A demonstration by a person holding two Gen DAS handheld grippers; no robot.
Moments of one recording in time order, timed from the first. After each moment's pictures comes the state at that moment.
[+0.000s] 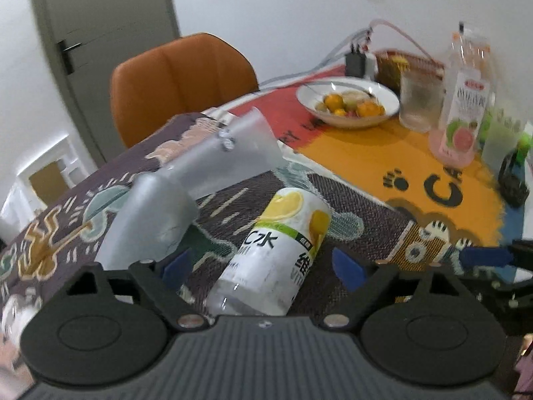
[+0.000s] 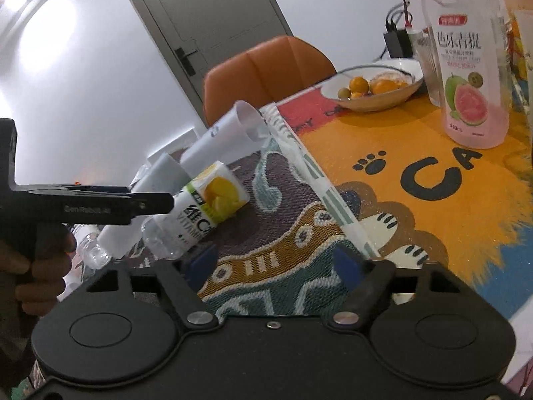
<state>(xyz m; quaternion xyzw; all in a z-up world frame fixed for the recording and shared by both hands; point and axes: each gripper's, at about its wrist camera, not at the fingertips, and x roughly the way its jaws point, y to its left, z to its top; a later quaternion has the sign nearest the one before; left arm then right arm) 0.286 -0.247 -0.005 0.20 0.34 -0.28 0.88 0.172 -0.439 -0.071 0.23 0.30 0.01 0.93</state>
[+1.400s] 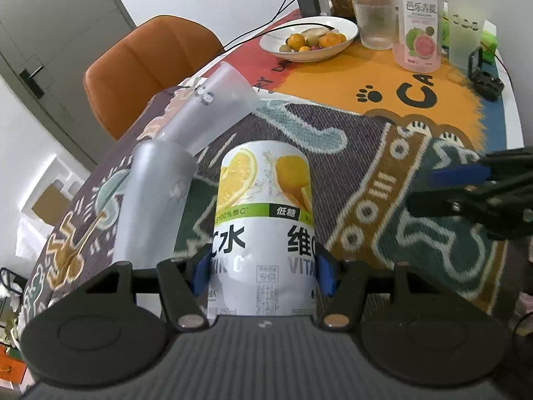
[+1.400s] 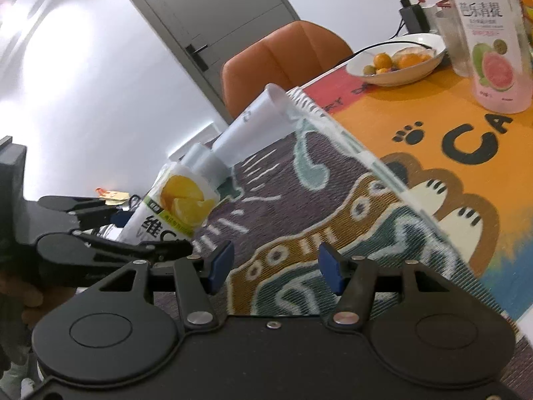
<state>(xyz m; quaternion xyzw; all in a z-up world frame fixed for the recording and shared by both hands) 0.243 -0.213 -0.003 0.32 0.37 -0.30 0.82 0.161 -0.403 -0.064 0.28 0.30 0.05 0.91</state>
